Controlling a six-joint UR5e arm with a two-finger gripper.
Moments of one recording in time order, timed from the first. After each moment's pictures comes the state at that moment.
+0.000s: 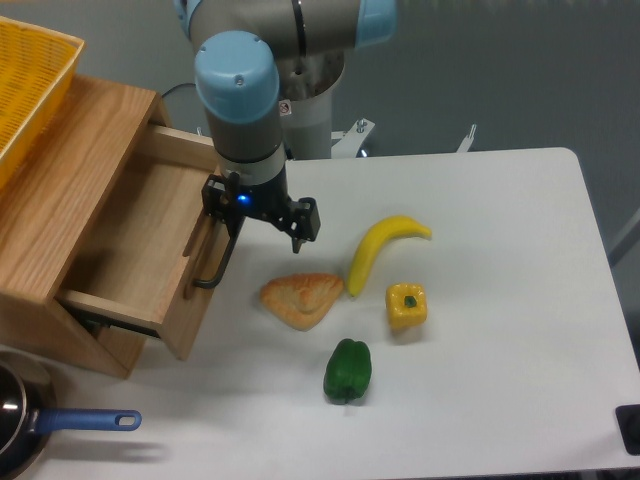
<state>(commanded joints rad) 2.30 -1.73 -1.59 -1.32 1.55 0.56</state>
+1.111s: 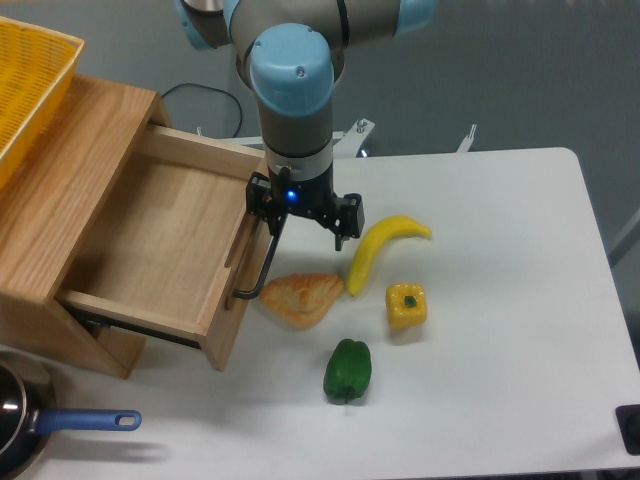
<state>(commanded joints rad) 2.39 -1.73 -1.58 -1.32 1.55 0.63</state>
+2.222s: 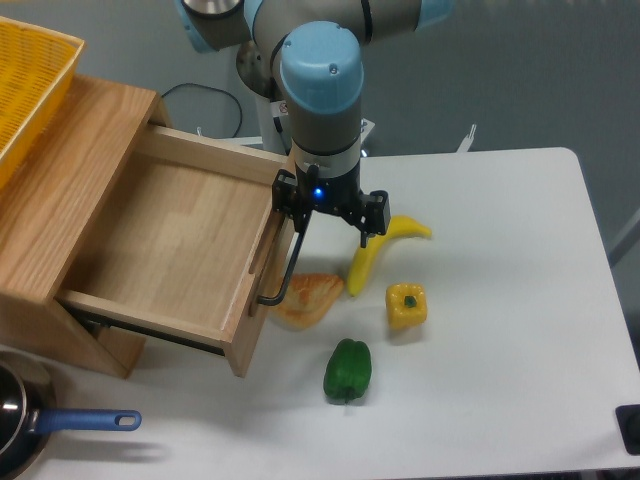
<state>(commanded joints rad) 2.43 -1.72 -1.58 -1.32 1.57 0.69</state>
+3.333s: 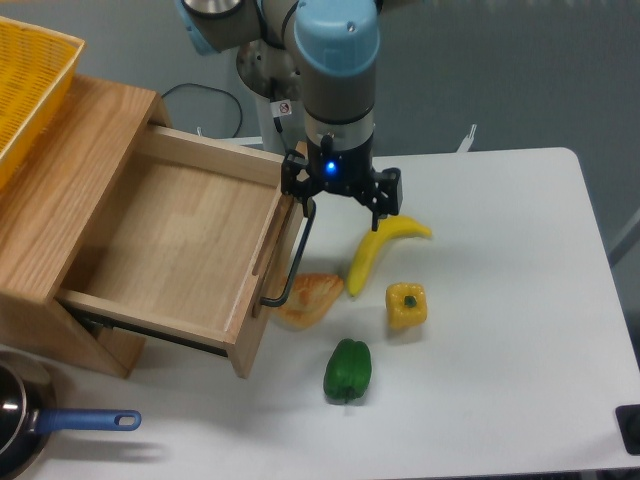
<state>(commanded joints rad) 2.51 -1.65 -1.57 -1.33 1.53 0.75</state>
